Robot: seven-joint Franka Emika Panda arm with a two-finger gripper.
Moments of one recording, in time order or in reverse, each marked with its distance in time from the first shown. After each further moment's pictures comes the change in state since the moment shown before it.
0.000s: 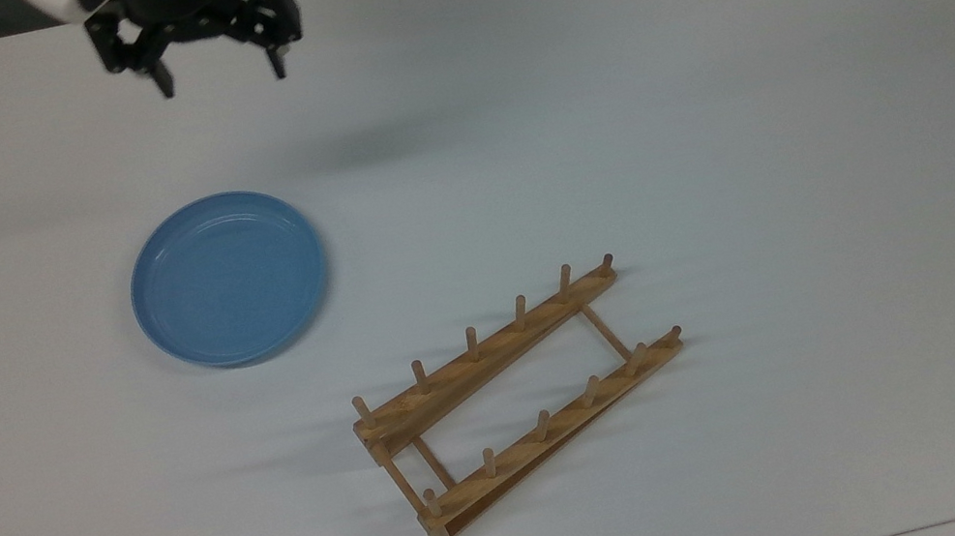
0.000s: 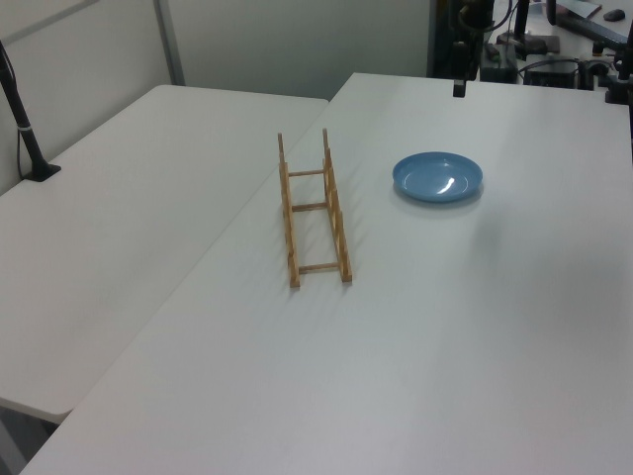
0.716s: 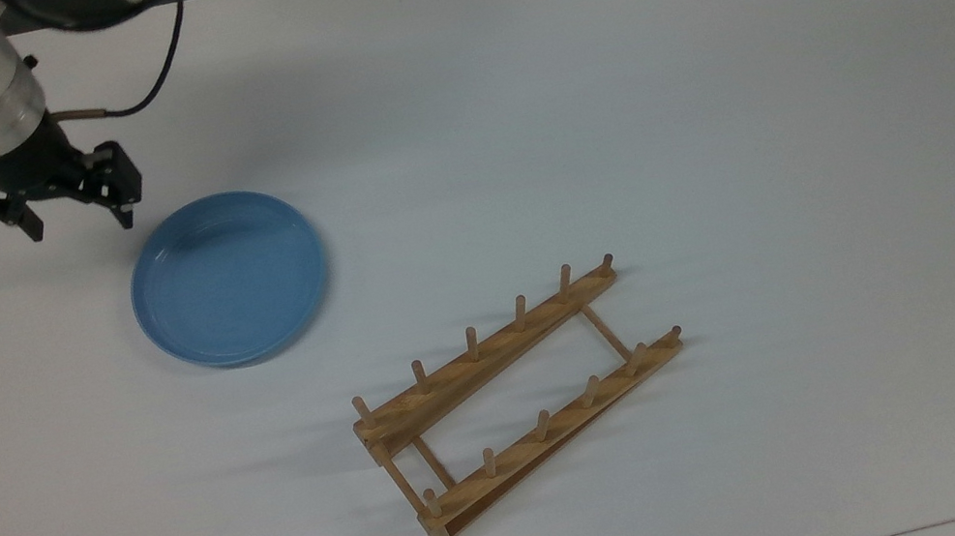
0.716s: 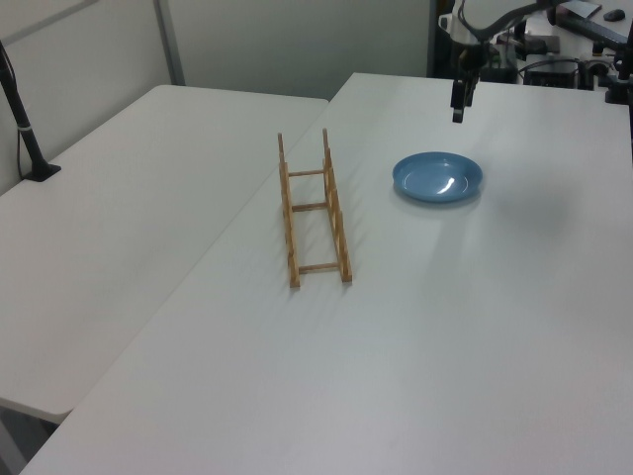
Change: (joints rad) arm -0.115 0.255 -0.149 -0.004 0.041 0.303 -0.268
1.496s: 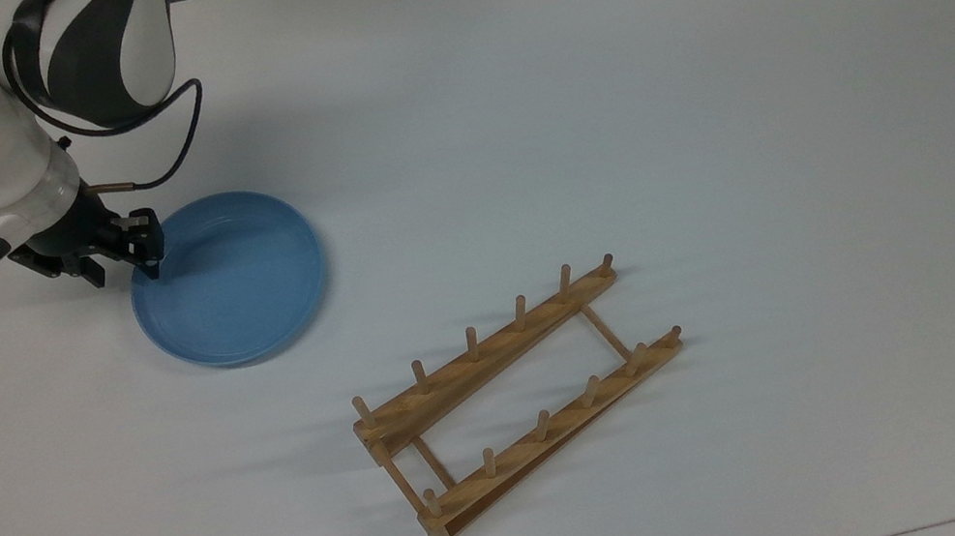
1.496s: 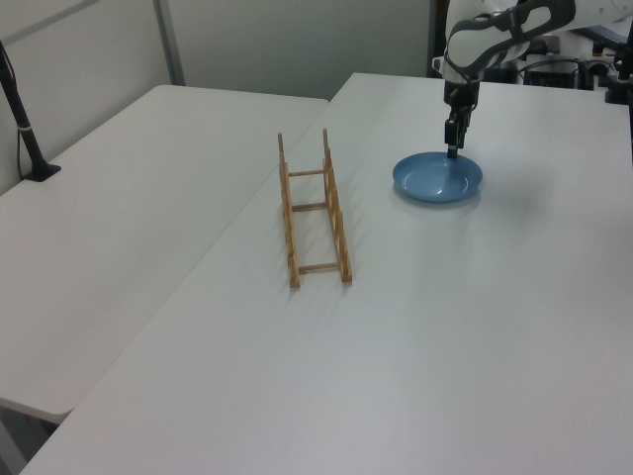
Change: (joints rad) arm 0.008 0.146 -0.018 0.015 0.098 0.060 -0.030
